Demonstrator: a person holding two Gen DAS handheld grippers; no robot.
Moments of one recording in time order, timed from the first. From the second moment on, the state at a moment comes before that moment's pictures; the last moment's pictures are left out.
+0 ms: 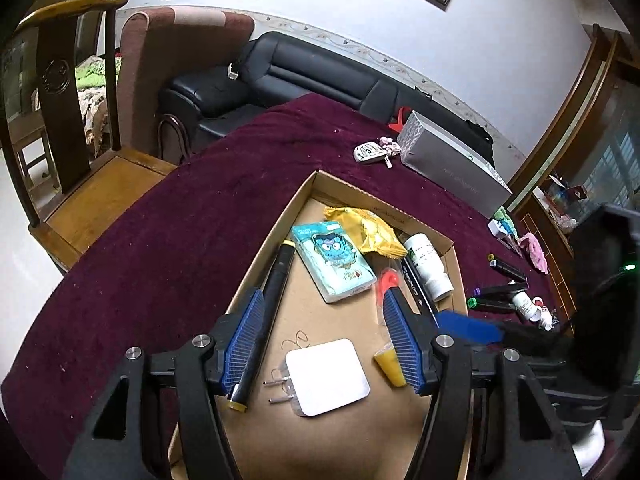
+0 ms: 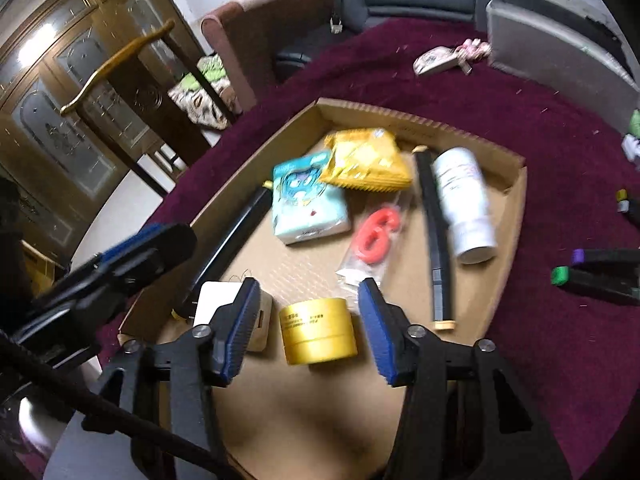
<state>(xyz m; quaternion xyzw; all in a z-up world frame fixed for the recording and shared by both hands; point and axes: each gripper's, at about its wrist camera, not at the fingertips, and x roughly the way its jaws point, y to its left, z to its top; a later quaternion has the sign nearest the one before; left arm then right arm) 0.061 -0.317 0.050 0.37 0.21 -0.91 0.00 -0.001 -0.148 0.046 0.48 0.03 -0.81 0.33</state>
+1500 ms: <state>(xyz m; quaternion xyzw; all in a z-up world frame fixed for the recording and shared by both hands) 0.074 -0.272 0.058 0.38 0.17 -0.91 -0.04 -0.004 -0.038 0.058 0.50 -0.11 -0.81 0.28</state>
